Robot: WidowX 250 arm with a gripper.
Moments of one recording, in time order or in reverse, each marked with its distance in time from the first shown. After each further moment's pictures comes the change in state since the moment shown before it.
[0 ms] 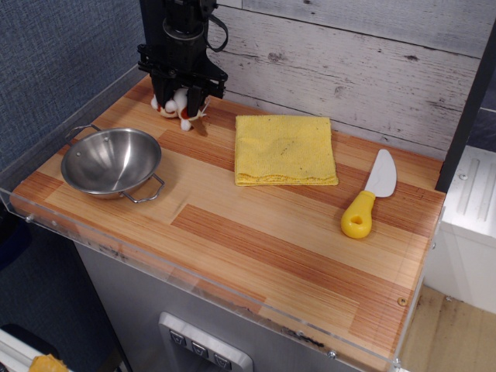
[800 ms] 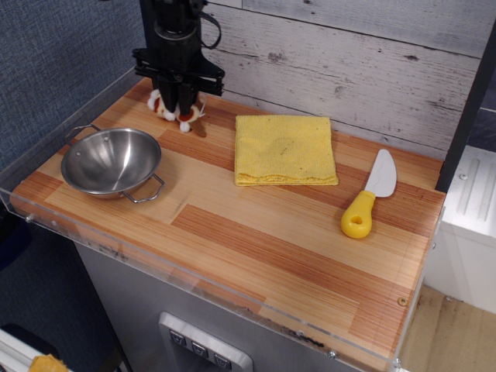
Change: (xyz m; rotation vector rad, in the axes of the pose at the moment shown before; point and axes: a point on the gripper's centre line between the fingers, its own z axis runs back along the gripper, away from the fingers) arm -0.010 0.004 0.007 -0.066 0.010 0.066
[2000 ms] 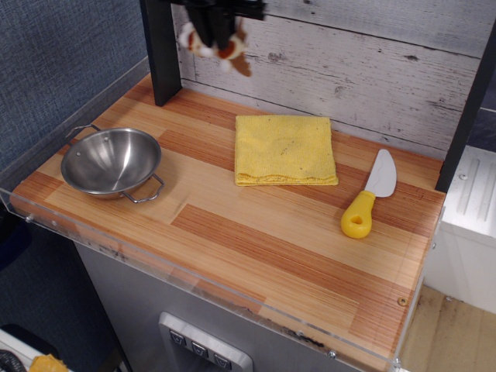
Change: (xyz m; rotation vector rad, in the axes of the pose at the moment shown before) arm -0.006 -0.055 0.122 -0.142 -0.222 -0.113
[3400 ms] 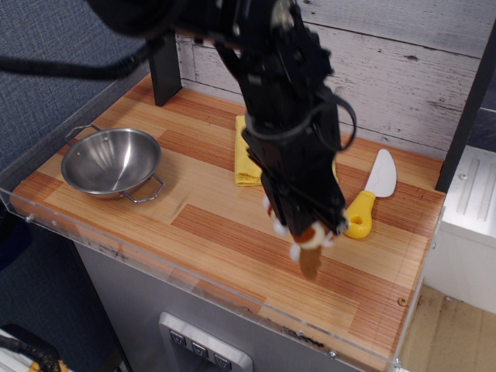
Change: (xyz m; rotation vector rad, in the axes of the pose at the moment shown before) arm -0.144 -0.132 -0.004 -0.253 0.115 -0.532
